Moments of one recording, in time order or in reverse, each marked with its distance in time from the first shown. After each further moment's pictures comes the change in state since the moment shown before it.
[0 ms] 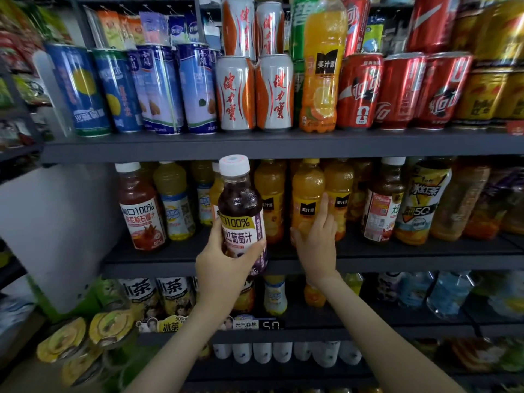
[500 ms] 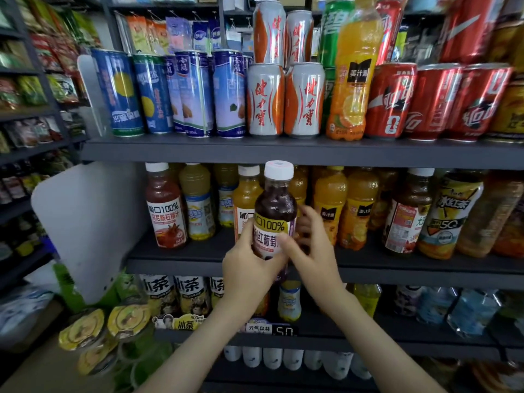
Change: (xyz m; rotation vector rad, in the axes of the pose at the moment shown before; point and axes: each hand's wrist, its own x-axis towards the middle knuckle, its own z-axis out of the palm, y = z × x) left_hand 0.003 0.007 -0.003 0.146 -0.037 0.053; right_hand -0.029 -0.083 -0.049 0.730 -0.356 -0.020
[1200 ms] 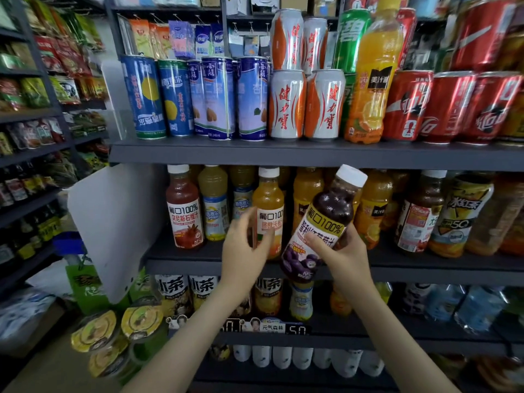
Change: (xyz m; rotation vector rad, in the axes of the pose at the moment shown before) left_hand 0.034 -0.039 -0.032 -0.087 -0.033 0.109; right_hand -0.004 -0.008 0.000 0.179 0.158 0.217
